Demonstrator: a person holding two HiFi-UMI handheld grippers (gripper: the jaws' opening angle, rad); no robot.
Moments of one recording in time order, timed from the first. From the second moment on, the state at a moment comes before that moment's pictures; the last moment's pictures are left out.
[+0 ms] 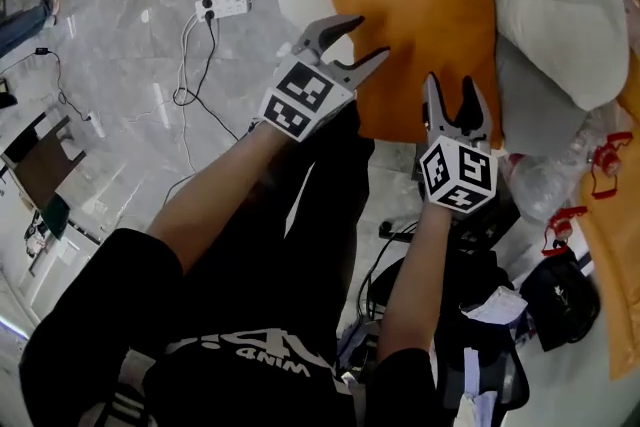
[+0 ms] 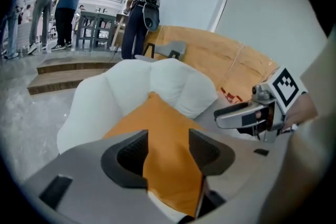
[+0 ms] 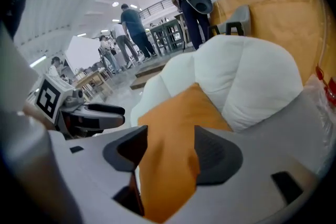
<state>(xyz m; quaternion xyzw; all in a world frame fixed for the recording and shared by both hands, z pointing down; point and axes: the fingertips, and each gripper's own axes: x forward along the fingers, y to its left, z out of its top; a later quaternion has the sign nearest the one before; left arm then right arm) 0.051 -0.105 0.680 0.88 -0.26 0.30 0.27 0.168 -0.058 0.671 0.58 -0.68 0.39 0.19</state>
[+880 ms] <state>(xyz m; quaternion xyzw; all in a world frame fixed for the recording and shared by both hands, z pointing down) 0.040 -0.089 0.823 0.81 -0.25 0.39 0.36 0.197 -0.024 0.804 0.60 -0.60 0.44 0.31</state>
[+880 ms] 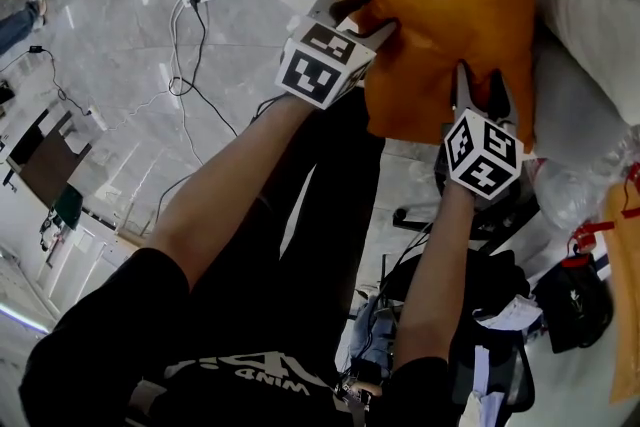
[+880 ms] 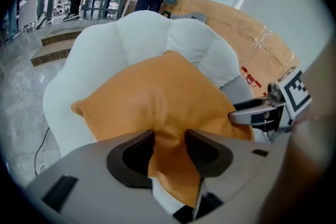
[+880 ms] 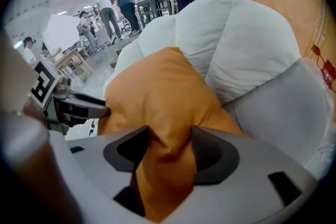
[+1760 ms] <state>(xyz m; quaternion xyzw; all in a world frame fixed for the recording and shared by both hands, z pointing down) 0.052 -0.089 0.767 0.84 -0.22 0.36 0.33 0.205 -0.021 0.764 0.66 -0.58 0.45 0.16</state>
